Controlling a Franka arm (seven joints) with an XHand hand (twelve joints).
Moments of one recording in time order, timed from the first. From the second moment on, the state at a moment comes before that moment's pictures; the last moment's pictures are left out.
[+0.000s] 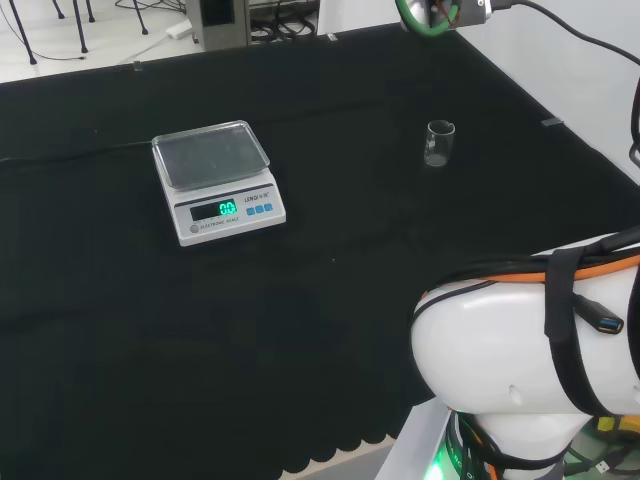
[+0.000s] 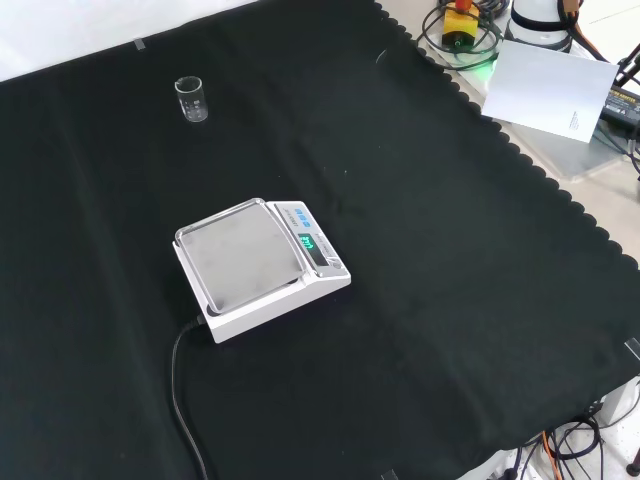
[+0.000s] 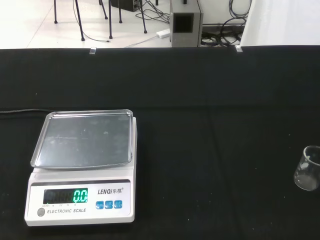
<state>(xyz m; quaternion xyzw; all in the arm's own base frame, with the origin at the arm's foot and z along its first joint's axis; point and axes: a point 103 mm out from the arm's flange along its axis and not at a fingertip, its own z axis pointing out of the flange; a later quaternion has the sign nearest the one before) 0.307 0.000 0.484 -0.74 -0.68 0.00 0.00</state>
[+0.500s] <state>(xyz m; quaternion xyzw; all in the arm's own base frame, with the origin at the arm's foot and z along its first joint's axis) 0.300 -0.007 0.485 -0.75 -0.66 -0.01 0.01</state>
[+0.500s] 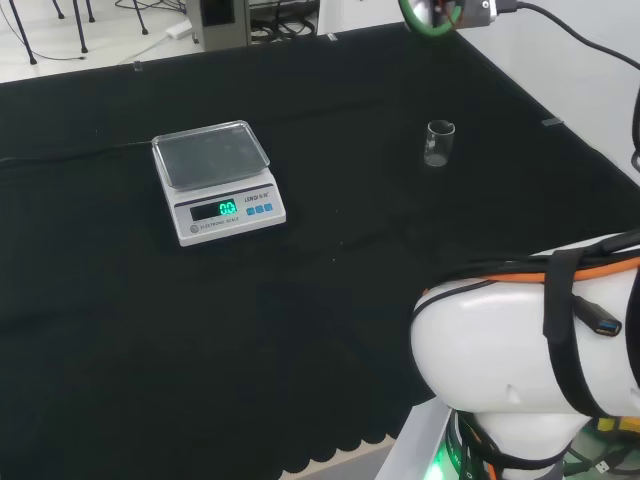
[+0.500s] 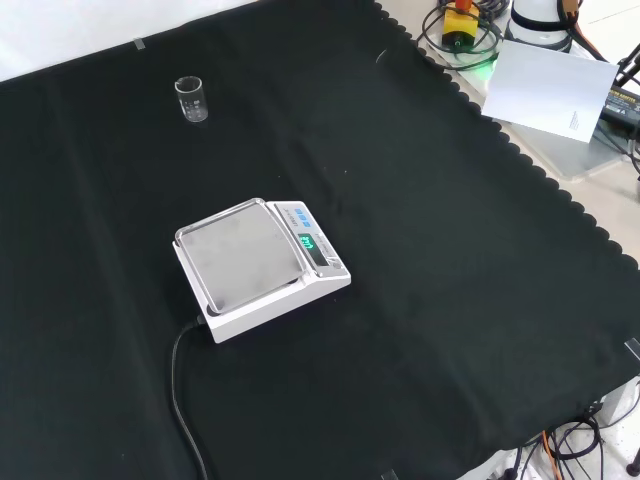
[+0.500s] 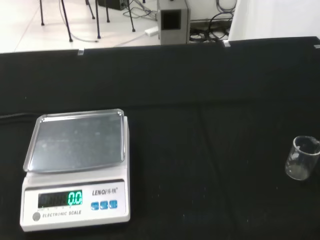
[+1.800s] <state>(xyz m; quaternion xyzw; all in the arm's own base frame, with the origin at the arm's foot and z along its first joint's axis) 0.398 -0.061 0.345 -0.79 -0.59 0.02 0.14</state>
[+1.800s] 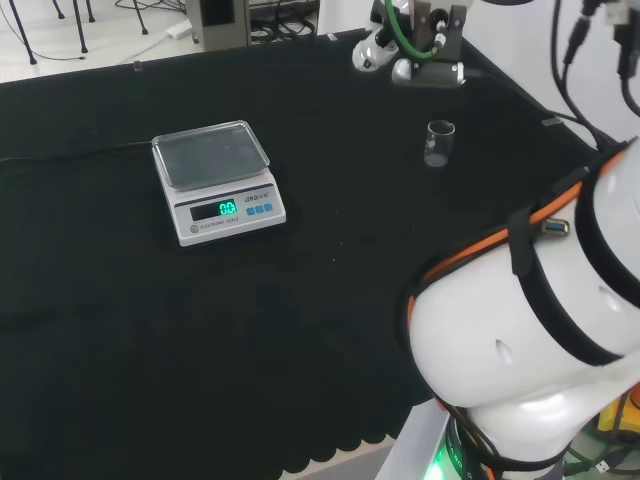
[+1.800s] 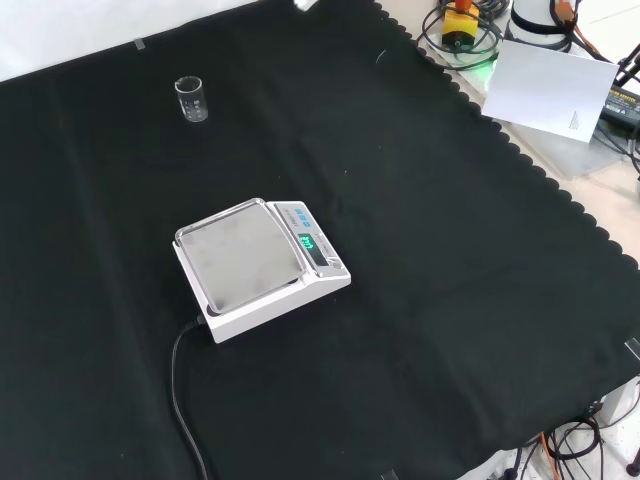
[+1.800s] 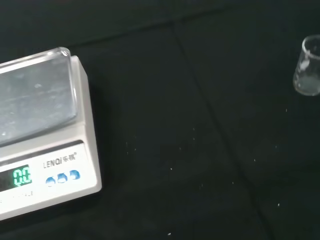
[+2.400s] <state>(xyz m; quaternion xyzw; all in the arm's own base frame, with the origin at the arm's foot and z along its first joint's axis) 0.455 -0.122 0.308 -0.83 -0.53 0.04 0.16</state>
